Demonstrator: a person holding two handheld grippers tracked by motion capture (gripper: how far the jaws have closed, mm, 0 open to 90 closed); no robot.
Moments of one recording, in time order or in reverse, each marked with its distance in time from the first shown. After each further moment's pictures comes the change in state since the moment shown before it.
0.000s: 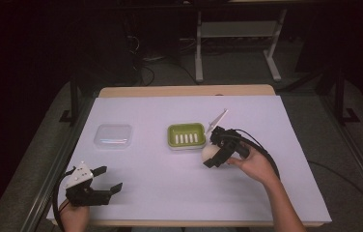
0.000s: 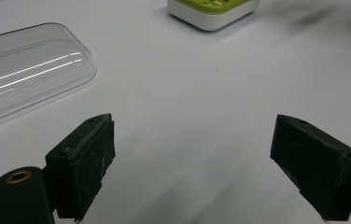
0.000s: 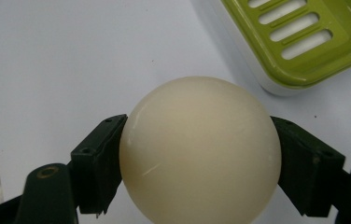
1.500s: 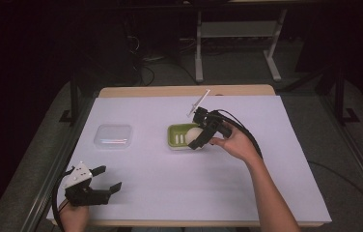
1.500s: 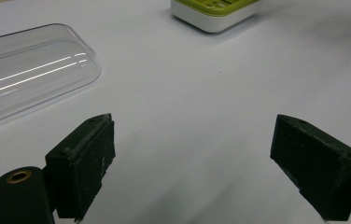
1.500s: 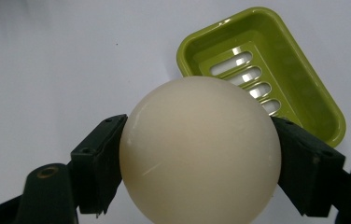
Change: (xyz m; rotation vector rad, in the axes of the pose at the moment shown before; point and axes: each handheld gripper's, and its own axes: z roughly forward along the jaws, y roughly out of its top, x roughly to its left) left arm 0.002 -0.001 -0.001 -0.012 0.007 -0.016; right arm -0.023 0.066 0.002 -0.017 0.011 -0.038
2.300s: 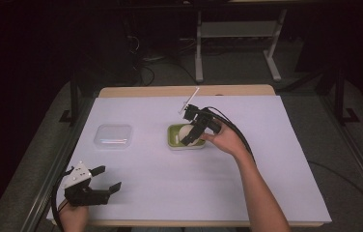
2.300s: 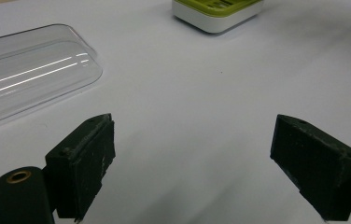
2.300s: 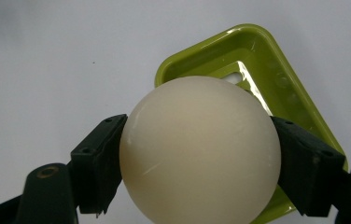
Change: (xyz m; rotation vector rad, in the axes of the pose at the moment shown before) left arm 0.001 0.000 -0.001 0.002 0.004 0.002; right arm -0.015 0.021 0.027 0.022 0.005 0.021
